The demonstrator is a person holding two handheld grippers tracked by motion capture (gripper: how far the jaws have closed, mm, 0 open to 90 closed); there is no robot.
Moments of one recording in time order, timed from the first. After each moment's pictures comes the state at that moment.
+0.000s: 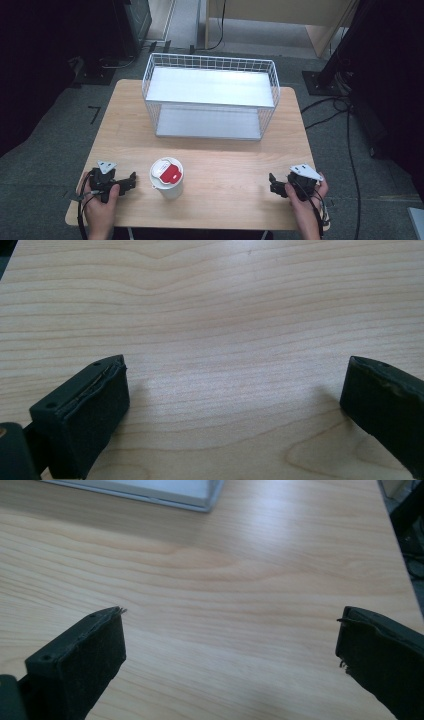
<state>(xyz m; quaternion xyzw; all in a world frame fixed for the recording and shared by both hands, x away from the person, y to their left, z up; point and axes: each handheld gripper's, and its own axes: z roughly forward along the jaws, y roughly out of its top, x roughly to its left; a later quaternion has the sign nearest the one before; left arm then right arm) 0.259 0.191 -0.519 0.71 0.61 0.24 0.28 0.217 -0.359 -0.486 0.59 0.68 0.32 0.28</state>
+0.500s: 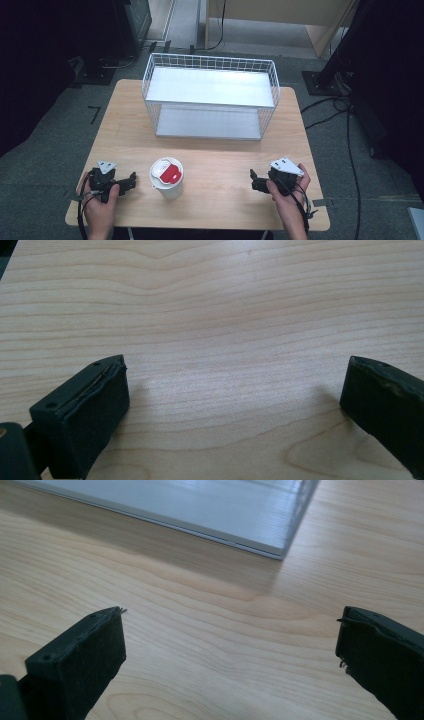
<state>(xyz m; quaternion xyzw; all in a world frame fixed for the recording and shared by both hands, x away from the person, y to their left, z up) 0.259 0.191 -0.519 0.71 0.61 0.24 0.28 0.226 -0.306 -0.466 0.54 0.71 0.35 0.28</state>
